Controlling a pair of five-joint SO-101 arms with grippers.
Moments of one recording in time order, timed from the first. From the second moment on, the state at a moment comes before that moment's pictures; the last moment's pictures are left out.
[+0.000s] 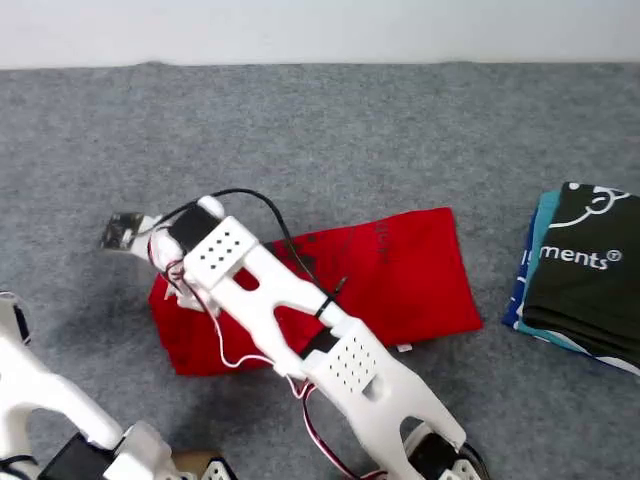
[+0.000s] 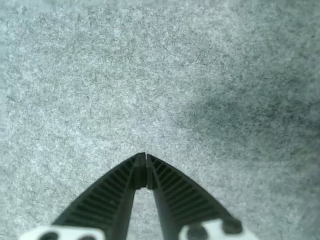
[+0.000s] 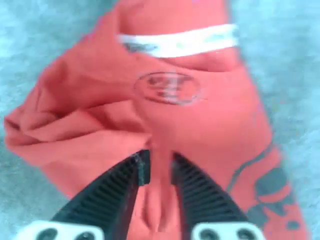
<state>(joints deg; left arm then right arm) -57.0 -18.5 34.5 69.0 -22.3 -53.4 53.9 -60.2 98.2 24.6</state>
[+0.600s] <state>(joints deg) -55.5 -18.5 34.5 69.0 -23.0 -55.8 57.2 -60.3 93.2 21.8</state>
